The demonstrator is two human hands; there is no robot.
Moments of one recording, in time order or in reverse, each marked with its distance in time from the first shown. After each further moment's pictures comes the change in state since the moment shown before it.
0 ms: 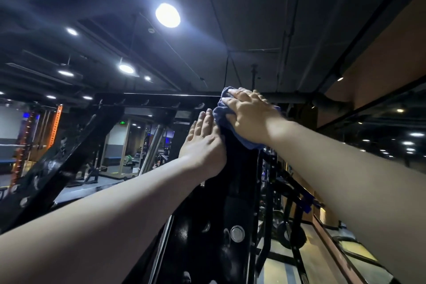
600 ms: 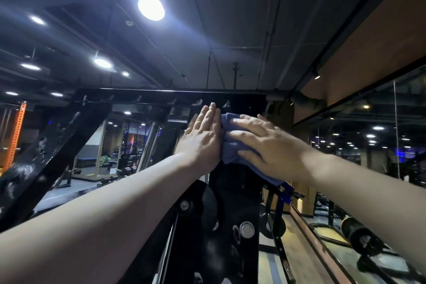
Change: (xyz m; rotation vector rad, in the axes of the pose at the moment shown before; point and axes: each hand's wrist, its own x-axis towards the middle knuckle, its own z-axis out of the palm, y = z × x) left_hand 0.016 -0.028 0.009 0.003 0.089 0.217; right_hand -0.081 0.007 0.011 -0.096 -0.070 -0.213
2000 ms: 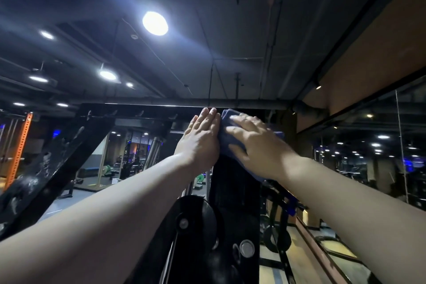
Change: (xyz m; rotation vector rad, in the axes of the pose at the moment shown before) left_hand 0.028 -0.010 -0.012 -0.080 0.082 -0.002; right_hand 0.037 -0.009 -0.008 0.096 0.072 0.219
